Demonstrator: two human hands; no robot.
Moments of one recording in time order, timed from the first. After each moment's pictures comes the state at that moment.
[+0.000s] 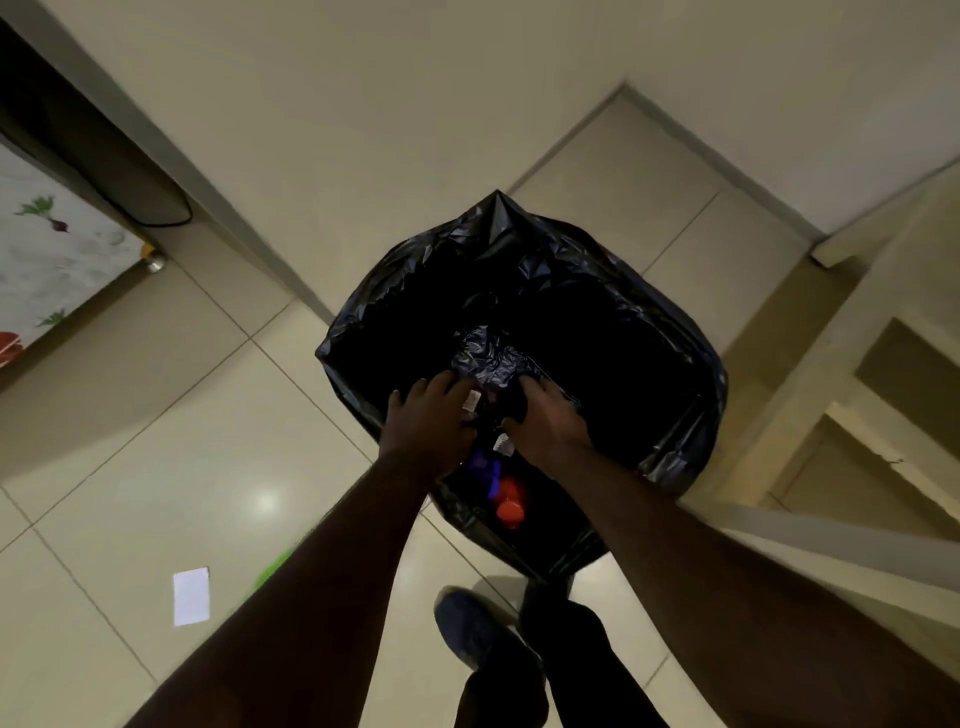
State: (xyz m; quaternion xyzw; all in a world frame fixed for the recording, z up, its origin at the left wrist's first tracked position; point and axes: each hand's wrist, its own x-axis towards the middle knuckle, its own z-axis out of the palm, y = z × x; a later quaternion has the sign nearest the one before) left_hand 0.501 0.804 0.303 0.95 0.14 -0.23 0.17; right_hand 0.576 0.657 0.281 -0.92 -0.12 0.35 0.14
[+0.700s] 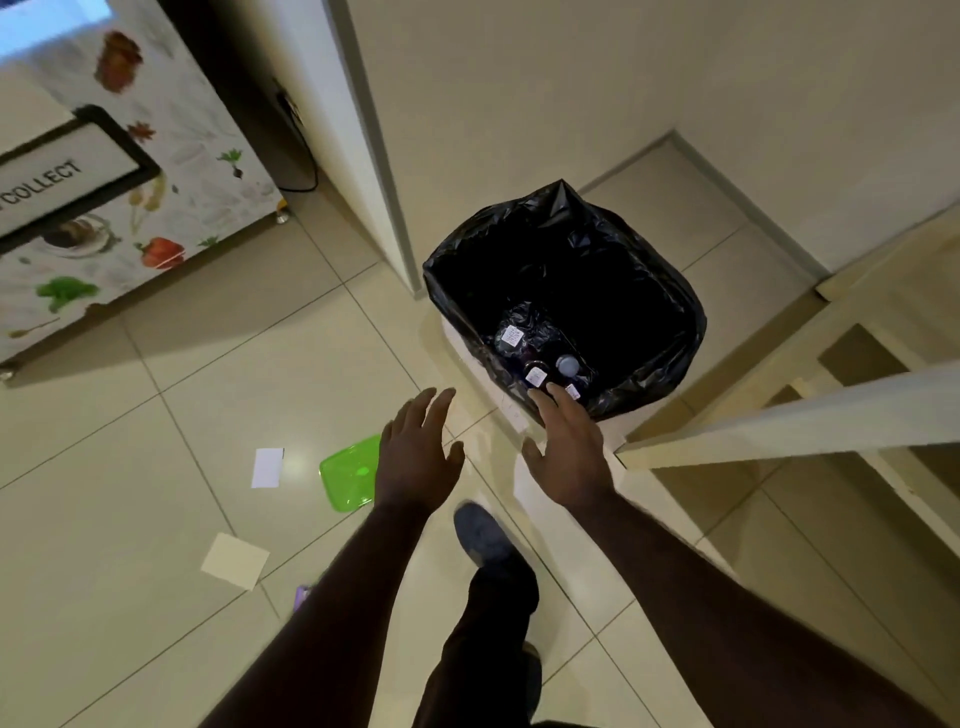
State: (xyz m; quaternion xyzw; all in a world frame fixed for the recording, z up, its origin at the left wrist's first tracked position) left_hand 0.241 0.728 0.441 0.91 0.31 -0.06 0.27; right_hand 0.362 0.573 0.441 -0.92 -0.28 0.22 0.18
